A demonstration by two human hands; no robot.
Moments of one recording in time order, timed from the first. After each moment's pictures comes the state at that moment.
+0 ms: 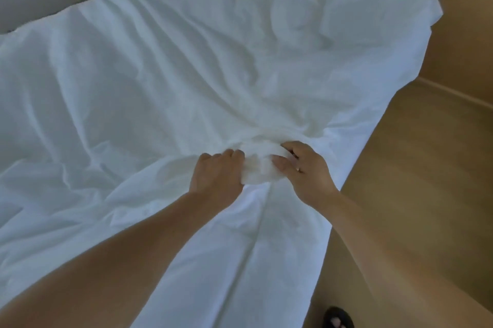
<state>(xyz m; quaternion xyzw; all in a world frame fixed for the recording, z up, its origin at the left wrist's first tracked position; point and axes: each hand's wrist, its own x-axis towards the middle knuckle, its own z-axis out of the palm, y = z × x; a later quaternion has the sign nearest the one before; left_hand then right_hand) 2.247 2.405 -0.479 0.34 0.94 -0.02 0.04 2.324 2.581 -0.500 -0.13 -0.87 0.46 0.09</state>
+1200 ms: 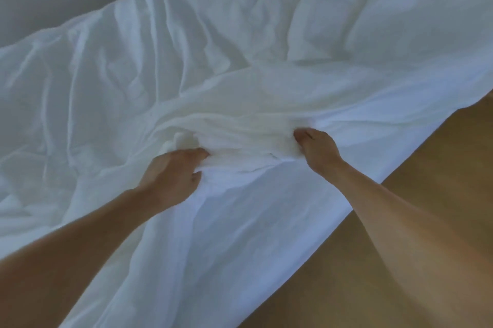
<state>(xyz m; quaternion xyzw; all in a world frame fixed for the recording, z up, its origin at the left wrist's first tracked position) 2.202 2.482 -0.465 0.16 0.98 0.03 0.09 2.190 2.772 -0.542 -0.15 -0.88 0.45 -0.06</state>
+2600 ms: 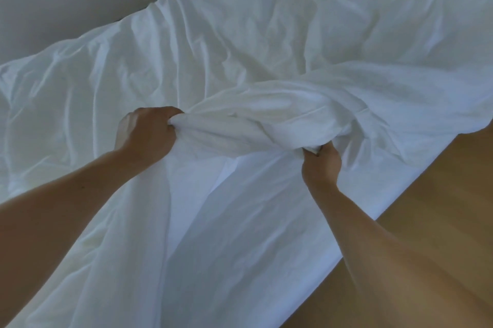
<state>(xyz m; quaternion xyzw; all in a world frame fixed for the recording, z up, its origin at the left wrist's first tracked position) 2.126 2.406 -0.410 0.09 0.99 0.10 -0.09 2.188 2.690 -0.544 -0.32 -0.77 0.53 0.14</state>
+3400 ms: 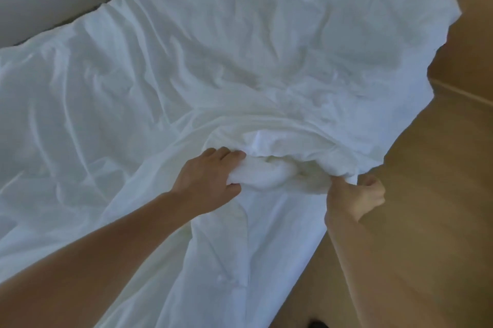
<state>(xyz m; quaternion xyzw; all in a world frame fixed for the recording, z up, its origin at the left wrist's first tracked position) 2.217 2.422 -0.455 0.35 0.93 0.07 0.08 2.316 2.650 -0.540 -0.58 -0.54 0.50 0.35</state>
